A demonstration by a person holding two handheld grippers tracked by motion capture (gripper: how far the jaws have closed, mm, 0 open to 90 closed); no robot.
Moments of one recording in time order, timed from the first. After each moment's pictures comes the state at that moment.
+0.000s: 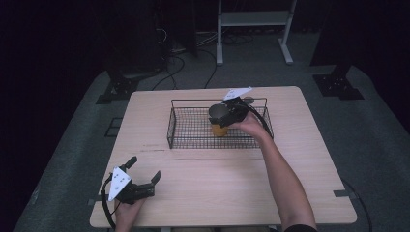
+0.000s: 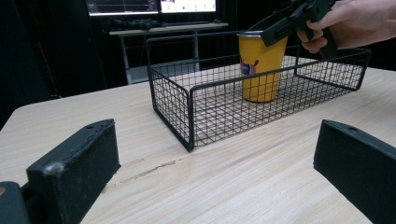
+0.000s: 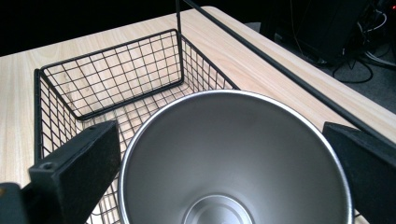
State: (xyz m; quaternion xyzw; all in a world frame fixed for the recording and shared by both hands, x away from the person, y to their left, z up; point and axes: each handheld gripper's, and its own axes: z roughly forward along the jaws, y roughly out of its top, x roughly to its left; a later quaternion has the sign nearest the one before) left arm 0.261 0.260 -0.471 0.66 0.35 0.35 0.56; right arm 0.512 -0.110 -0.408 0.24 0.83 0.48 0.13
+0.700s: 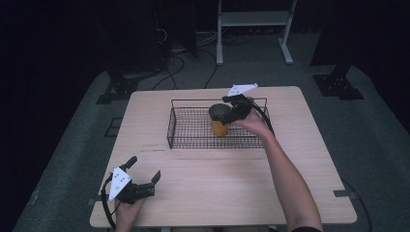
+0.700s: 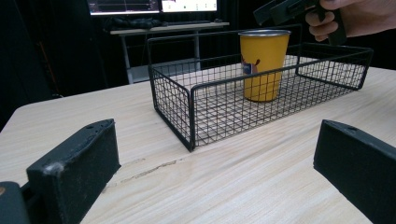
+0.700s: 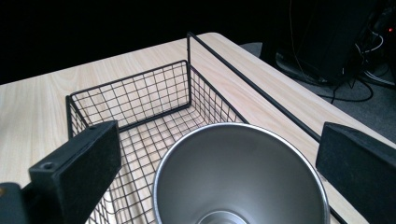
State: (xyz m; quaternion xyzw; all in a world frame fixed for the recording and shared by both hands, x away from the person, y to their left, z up) left arm 0.262 0.260 -0.471 0.66 0.35 0.35 0.56; right arm 0.503 -0.117 -0.387 0.23 0.82 0.52 0.13
